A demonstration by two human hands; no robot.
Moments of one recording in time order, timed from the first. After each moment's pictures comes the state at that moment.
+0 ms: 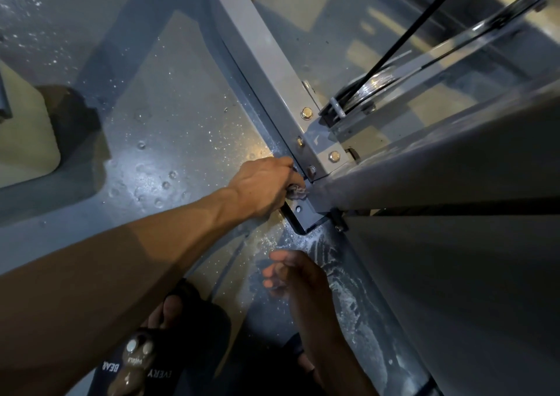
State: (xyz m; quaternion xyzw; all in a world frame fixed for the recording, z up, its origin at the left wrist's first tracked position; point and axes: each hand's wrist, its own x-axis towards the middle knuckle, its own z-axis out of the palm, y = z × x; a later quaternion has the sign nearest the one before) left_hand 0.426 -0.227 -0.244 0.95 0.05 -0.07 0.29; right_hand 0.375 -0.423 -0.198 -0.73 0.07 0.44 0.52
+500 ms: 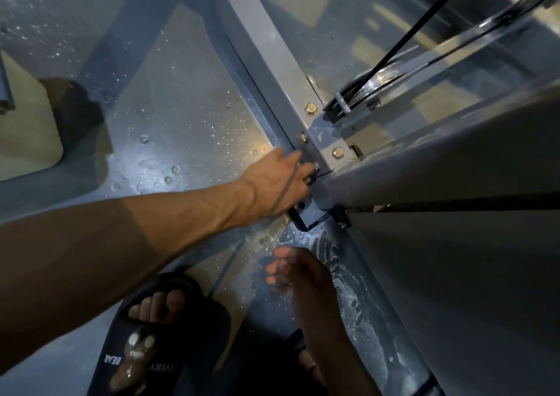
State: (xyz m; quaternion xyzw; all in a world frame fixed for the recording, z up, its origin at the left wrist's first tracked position) left_hand 0.434 -0.238 -0.215 0.98 -0.12 -0.15 -0.01; right_hand 0.375 -0.424 -0.198 -0.73 0.07 0.43 0.52
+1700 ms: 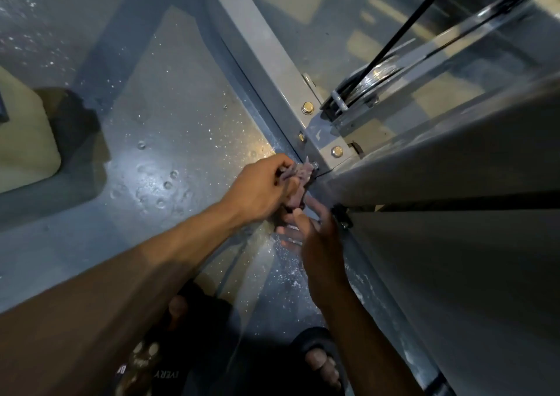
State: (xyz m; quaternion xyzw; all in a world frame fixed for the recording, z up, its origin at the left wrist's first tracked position) left_hand 0.407 -0.234 -0.226 0.80 0.24 -0.07 0.55; right_hand 0.424 -0.388 -0.212 -0.74 0.12 0.39 0.54
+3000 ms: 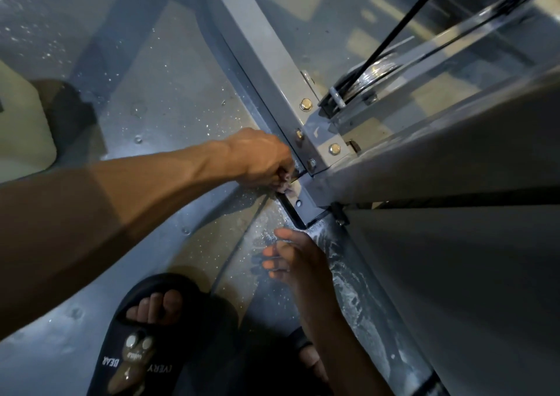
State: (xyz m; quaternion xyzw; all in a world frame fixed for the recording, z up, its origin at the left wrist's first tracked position) left_hand 0.450 -0.189 -0.219 0.95 -0.04 -0.24 0.18; right_hand 0.390 -0.414 -0.207 -0.72 0.07 0.45 0.52
